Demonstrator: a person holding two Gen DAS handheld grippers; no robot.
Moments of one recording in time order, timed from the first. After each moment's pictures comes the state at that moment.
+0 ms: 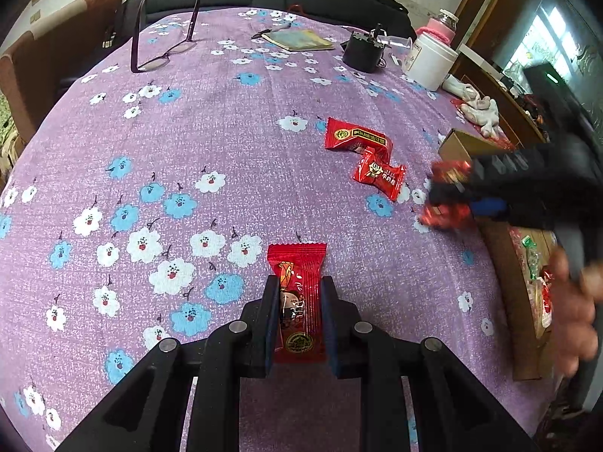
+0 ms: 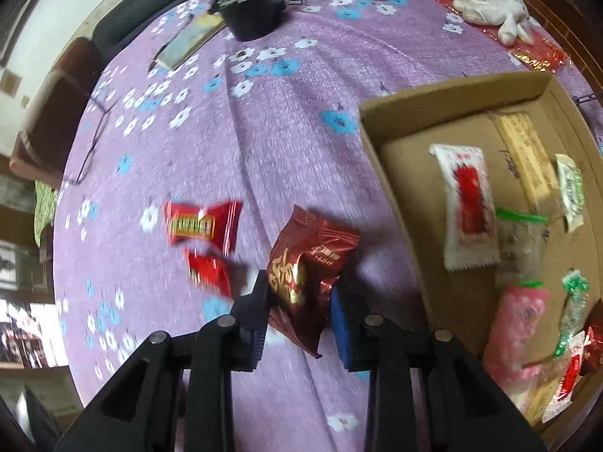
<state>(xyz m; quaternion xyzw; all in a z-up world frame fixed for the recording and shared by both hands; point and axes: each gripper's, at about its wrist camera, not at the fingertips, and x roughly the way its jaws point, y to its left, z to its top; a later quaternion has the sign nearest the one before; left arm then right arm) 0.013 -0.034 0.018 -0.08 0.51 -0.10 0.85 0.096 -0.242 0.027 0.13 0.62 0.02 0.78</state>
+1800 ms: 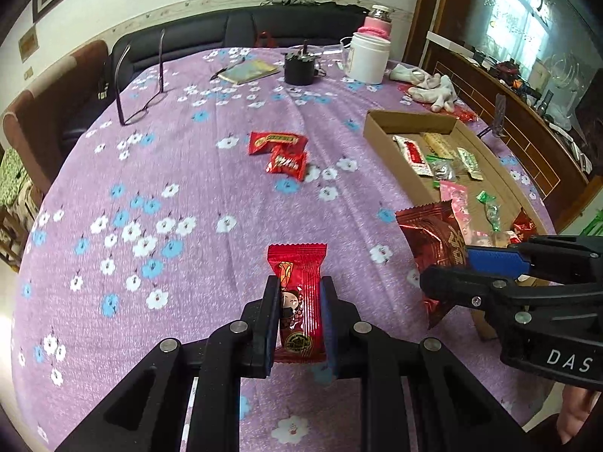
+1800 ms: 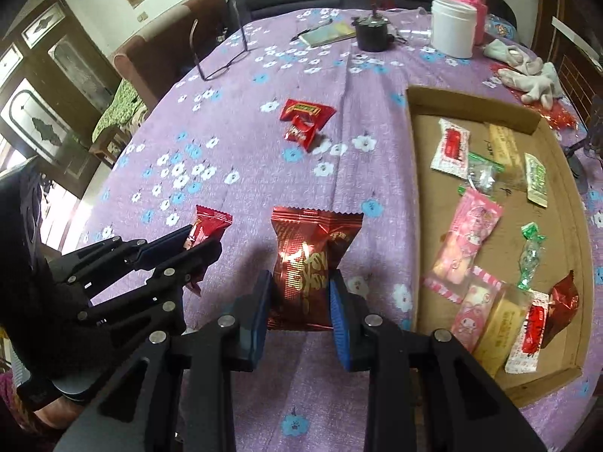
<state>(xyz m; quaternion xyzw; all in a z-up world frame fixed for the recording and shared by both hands) -0.061 -0.111 0.066 0.01 0.47 -0.10 0.88 -0.048 -0.264 0.084 0.01 0.54 0.19 0.82</state>
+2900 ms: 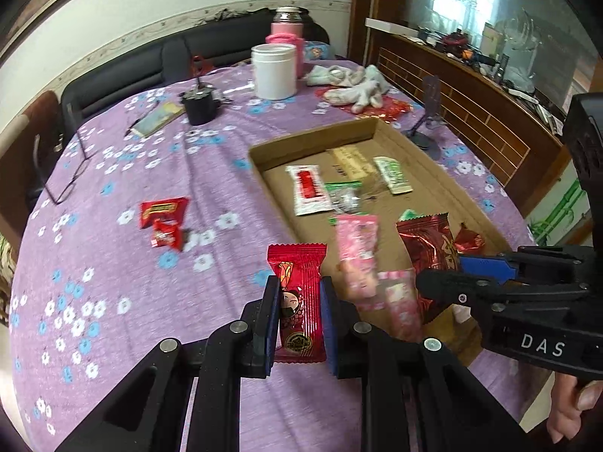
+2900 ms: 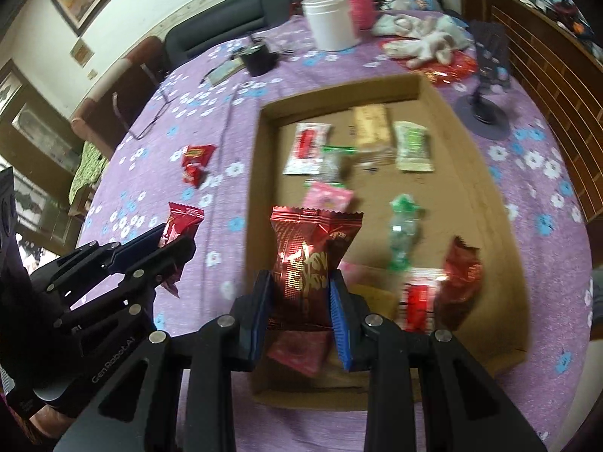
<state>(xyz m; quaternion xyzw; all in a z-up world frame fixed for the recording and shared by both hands) -0.034 -0.234 0.089 0.07 0.45 -0.17 0.87 -0.038 -0.394 0.084 0.10 0.54 0.10 0.83</state>
